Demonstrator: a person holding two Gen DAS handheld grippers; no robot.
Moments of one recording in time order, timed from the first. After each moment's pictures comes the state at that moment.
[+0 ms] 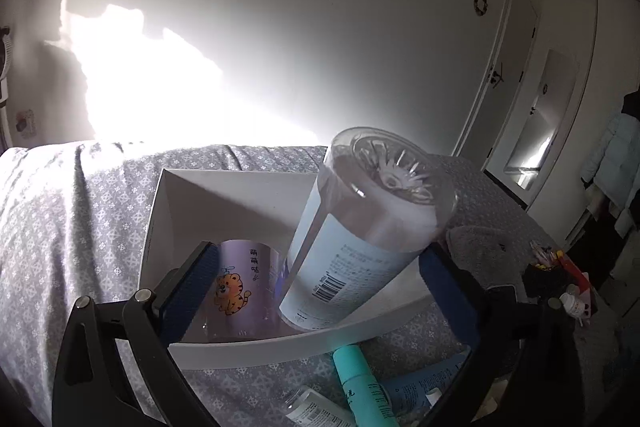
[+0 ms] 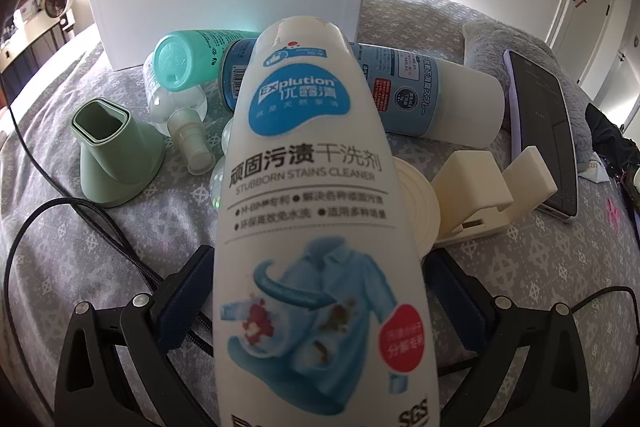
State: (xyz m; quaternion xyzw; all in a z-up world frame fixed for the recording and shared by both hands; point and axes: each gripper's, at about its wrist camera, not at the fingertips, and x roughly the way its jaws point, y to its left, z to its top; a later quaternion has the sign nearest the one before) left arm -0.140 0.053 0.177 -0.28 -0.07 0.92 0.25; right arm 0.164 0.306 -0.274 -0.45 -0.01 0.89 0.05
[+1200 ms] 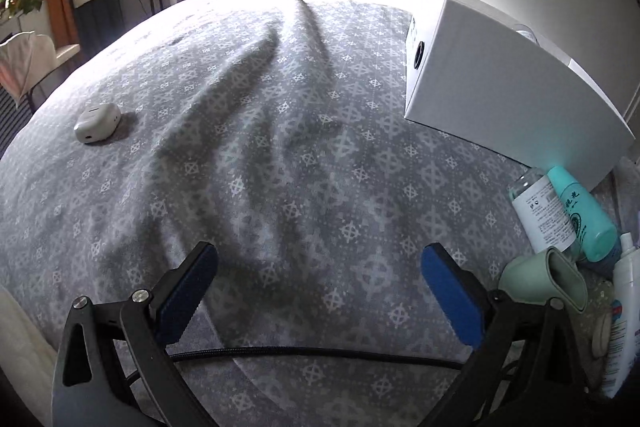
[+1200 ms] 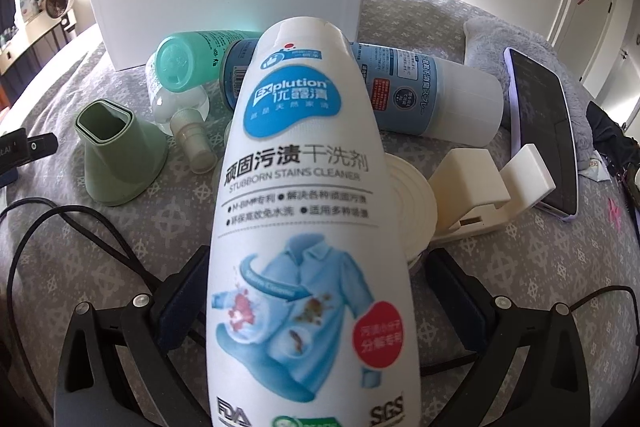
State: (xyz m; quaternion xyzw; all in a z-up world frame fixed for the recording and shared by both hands) left arm -0.028 -0.049 0.014 -0.43 -0.07 0.90 -0.05; right arm 0.173 0.297 -0.267 -0.45 -0.01 0.89 0.05
